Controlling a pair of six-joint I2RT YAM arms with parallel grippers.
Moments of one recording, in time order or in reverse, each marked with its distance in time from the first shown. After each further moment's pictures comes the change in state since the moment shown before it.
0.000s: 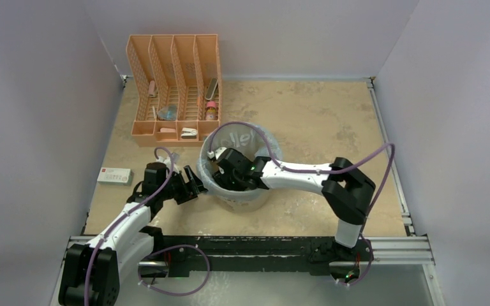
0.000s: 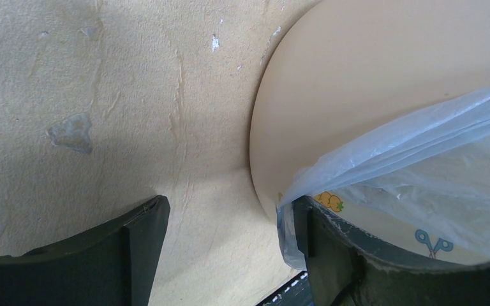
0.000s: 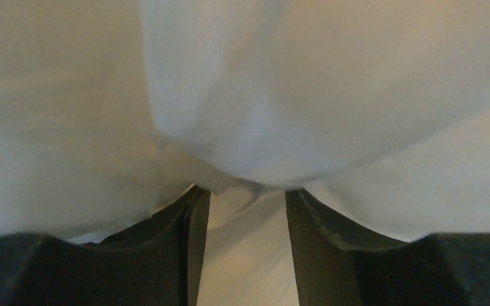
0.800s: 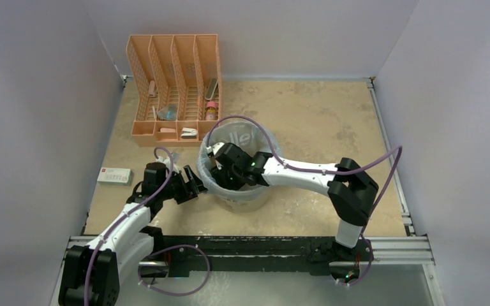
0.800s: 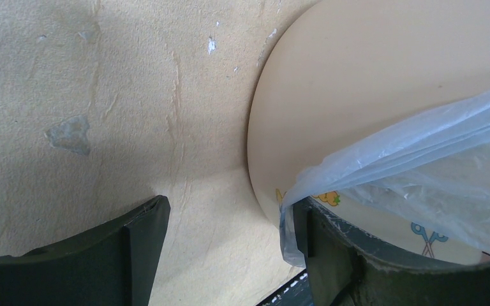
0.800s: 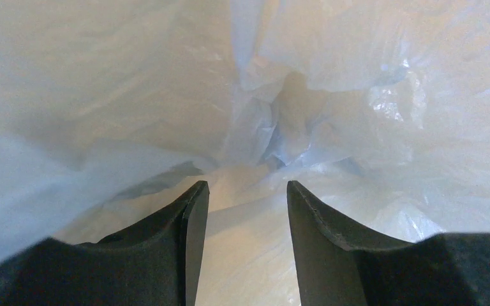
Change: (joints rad) left arm 0.000 -0.011 0.000 0.000 0.000 0.000; right arm -0.003 0.017 0.047 -0.050 -0.048 0.013
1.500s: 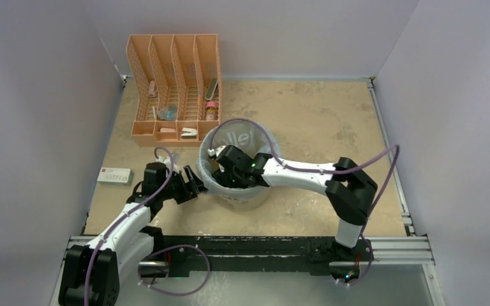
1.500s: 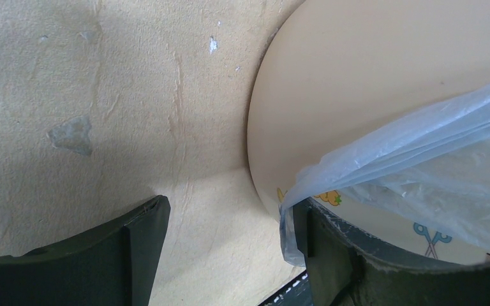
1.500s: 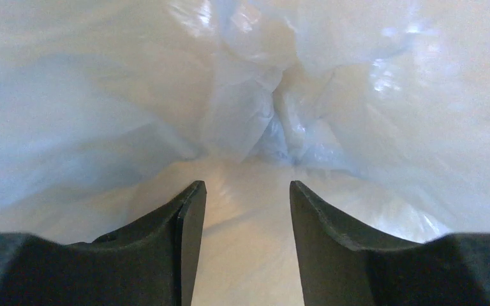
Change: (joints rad) left arm 0.000 0.004 0.000 0.000 0.000 0.007; right arm -0.008 0.030 -0.019 -0.022 -0.017 0.022
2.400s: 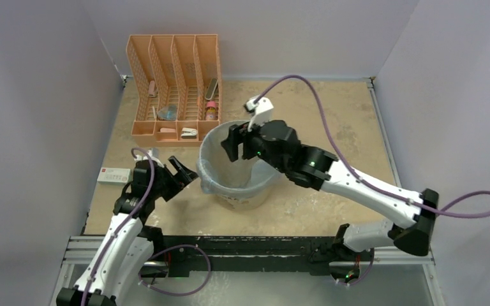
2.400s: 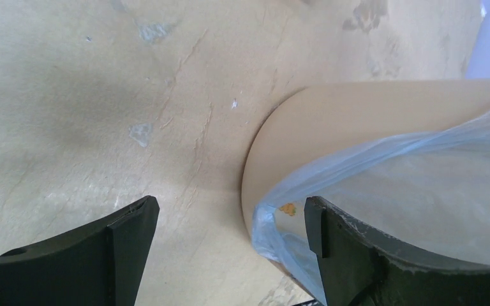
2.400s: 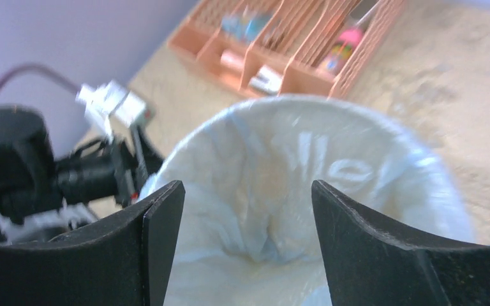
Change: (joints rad) left arm 0.000 -0.251 0.143 -0.330 -0.272 -0.156; right arm -0.007 -0.482 0.047 0.173 0.296 0.024
